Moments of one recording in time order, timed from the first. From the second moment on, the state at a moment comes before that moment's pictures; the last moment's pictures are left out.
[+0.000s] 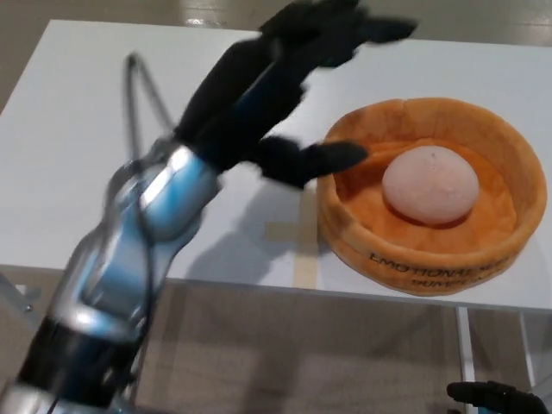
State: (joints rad) left_arm -0.54 0.28 -0.18 -0.01 0.34 -0.29 -0.18; right_arm -0.33 -0.20 -0.12 1.32 -0.11 -0.28 -0.10
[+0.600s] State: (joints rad) left_arm 0.06 0.41 -0.08 -0.01 0.04 -0.30 -0.42; right_arm -0.33 -0.21 -0.12 1.33 -0.11 -0.28 -0.10
